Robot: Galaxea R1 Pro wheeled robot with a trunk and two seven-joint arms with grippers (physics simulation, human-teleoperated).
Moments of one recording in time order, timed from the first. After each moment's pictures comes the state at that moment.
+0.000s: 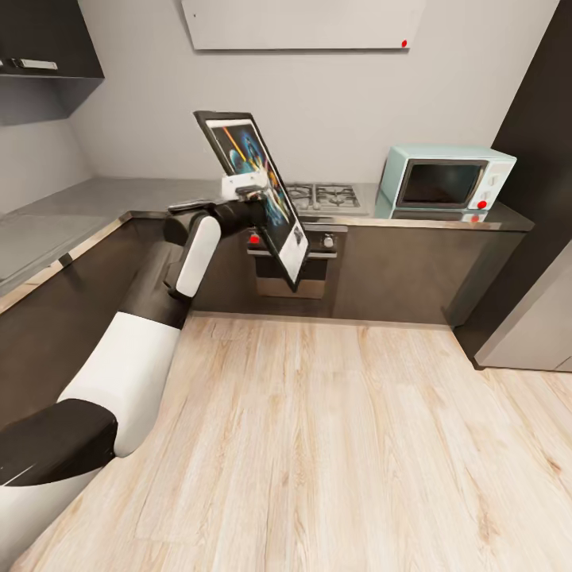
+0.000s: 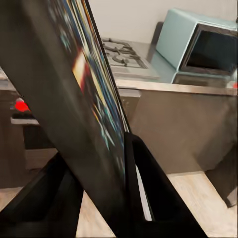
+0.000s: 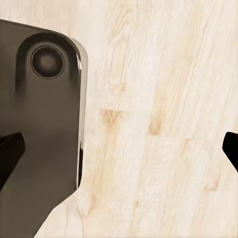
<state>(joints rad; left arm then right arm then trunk) -1.33 -0.13 -0.23 -1.12 0.41 0.74 0.13 0.20 -0.03 0.09 -0.30 0.07 -0.46 -0.30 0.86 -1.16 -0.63</state>
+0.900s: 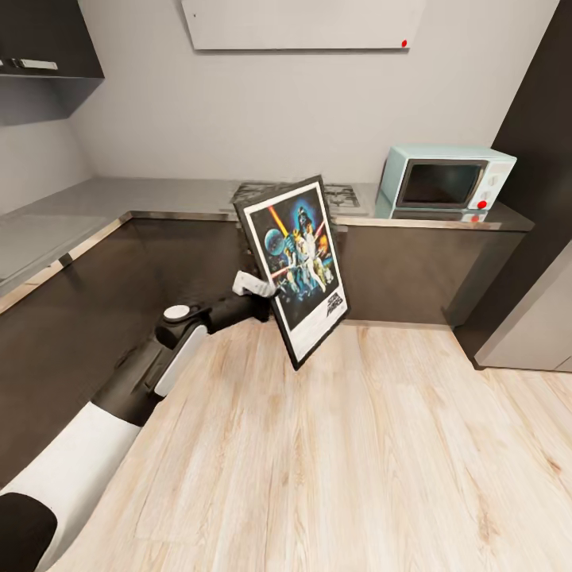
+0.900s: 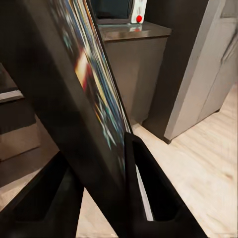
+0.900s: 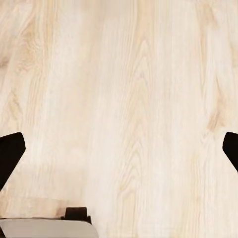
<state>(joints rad) -0.95 0.11 -0.46 -1.27 0.40 0.43 -0.38 0.18 -0.05 0.09 -0.80 0.07 -0.41 -0.25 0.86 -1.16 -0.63</state>
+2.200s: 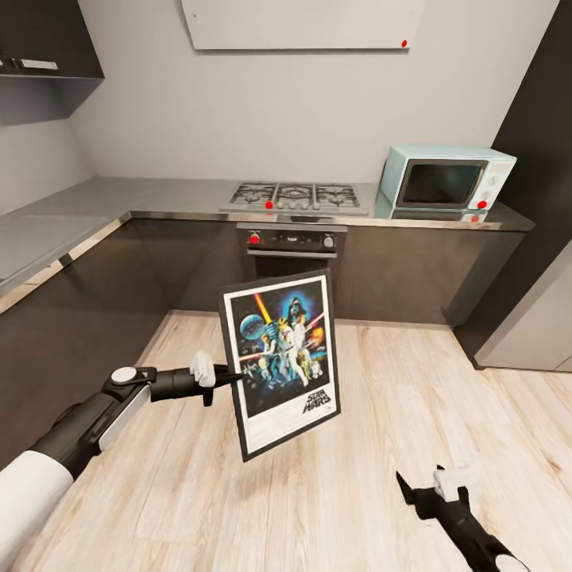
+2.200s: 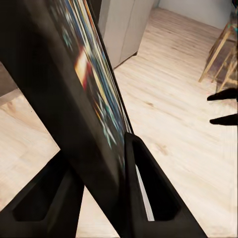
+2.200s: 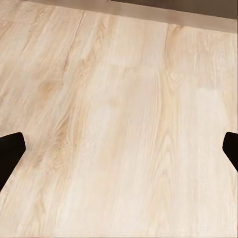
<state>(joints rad) -0.77 0.37 -0.48 -1.03 0.40 0.10 -1.01 -0.03 -0.11 -0.16 -1.26 0.05 0.03 0.26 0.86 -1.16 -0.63</state>
